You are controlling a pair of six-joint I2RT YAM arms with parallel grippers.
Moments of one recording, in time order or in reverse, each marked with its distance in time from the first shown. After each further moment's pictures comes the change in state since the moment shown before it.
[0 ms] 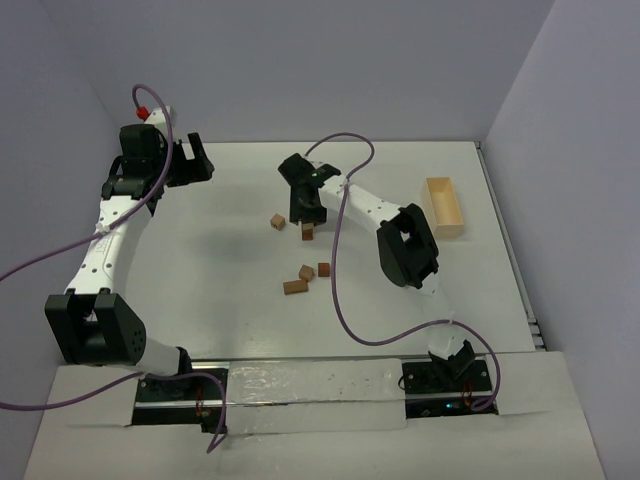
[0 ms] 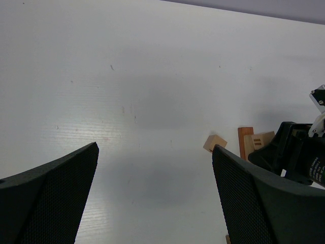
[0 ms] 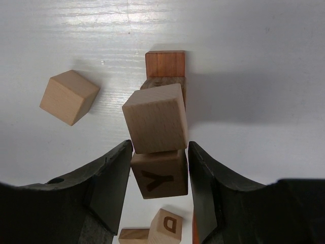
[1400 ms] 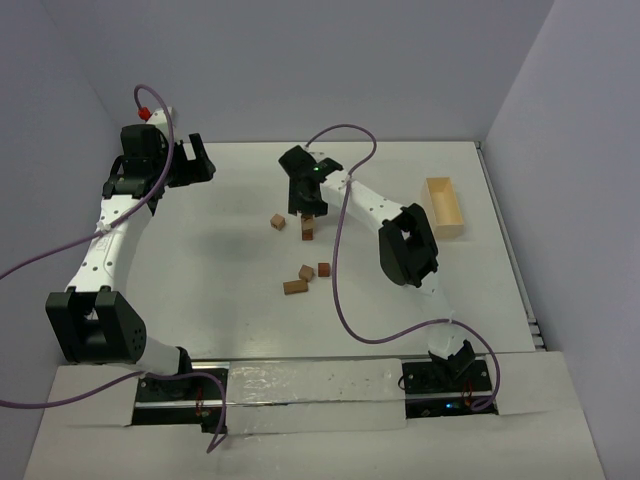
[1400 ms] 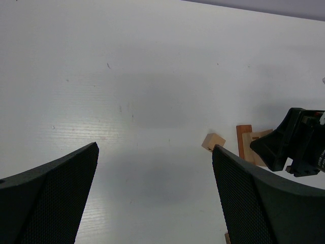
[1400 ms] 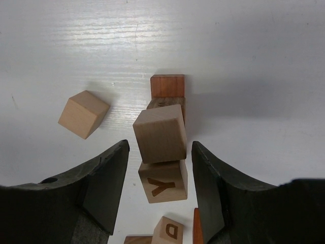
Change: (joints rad) left arm 0.000 0.010 0.000 0.000 0.015 0.000; right arm -0.012 0.012 0.072 -0.005 0.031 -0.018
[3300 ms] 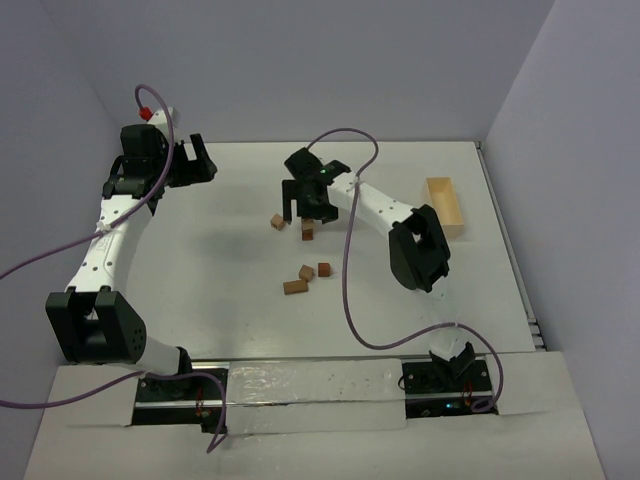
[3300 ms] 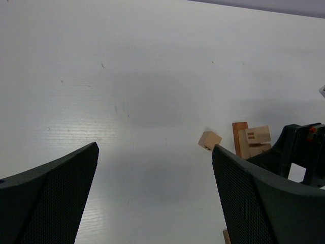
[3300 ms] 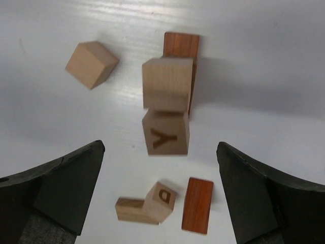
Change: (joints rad) left arm 0.001 0.000 0.000 0.000 0.031 0.005; right arm -0.001 -0.129 -0.150 0.025 -0.136 -0.085
